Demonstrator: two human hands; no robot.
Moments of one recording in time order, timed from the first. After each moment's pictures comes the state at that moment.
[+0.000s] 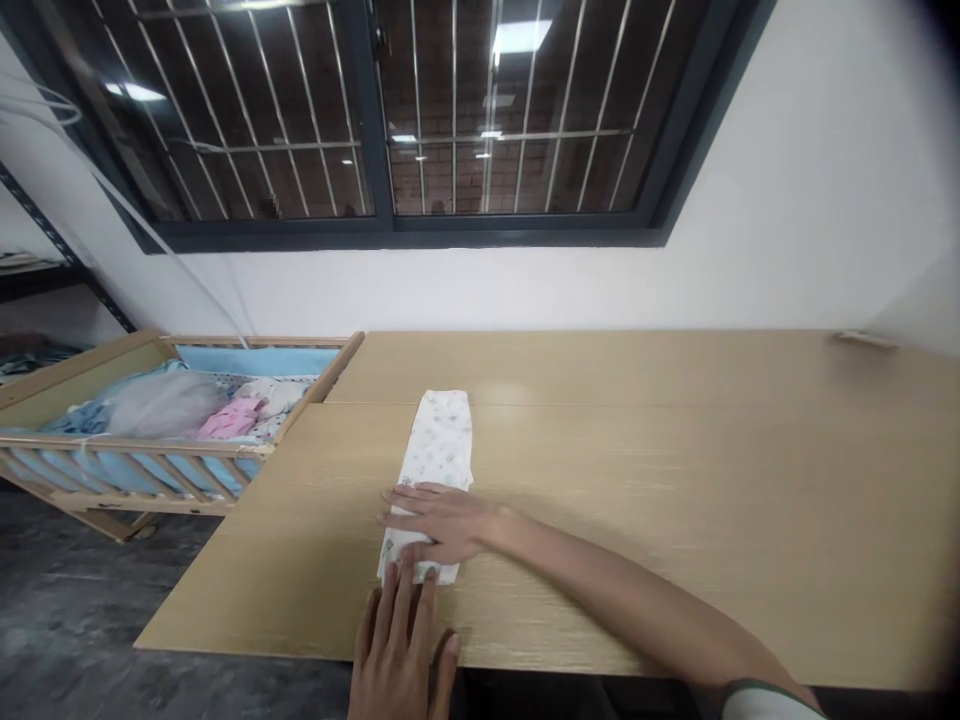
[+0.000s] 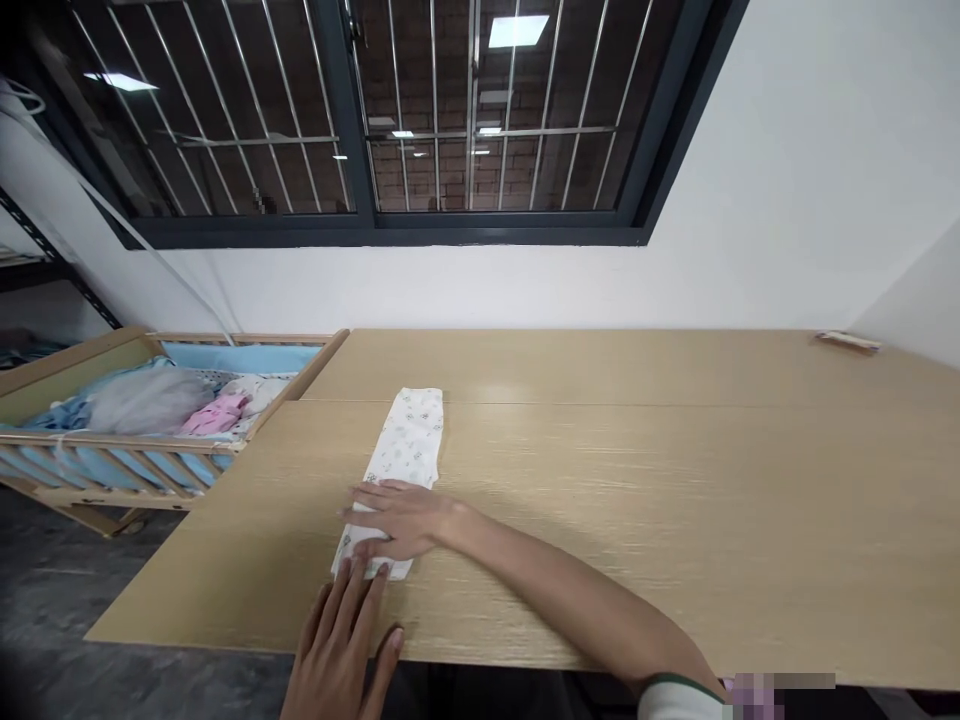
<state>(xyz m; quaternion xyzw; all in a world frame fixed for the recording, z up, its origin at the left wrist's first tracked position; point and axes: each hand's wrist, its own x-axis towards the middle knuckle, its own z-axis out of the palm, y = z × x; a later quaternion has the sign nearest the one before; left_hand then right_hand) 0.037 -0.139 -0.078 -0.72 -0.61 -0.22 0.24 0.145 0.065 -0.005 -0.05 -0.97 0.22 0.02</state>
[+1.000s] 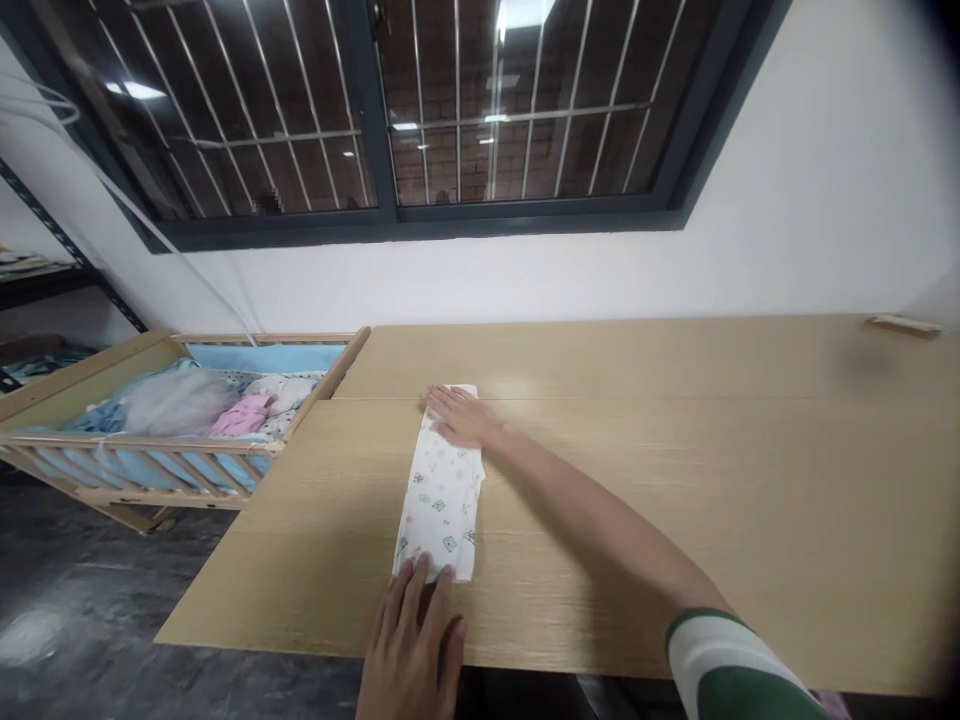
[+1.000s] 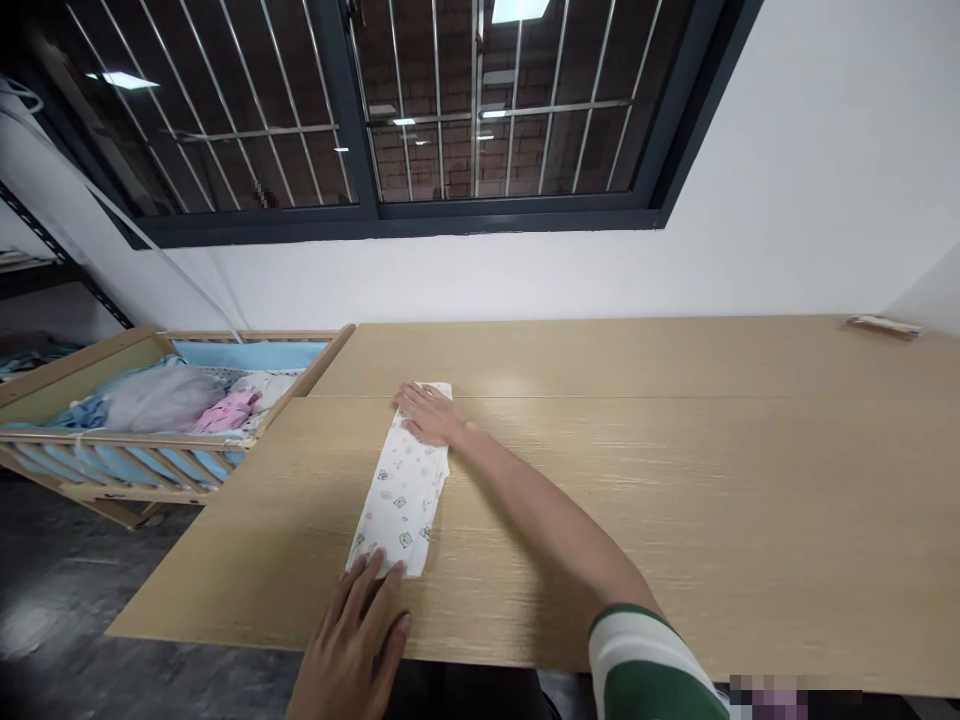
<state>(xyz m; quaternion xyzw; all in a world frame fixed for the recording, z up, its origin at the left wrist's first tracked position) 0.031 -0.133 -0.064 -0.73 -0.60 -0.27 0.18 0.122 0.198 0.005 -0.23 -0.97 0.04 0.12</state>
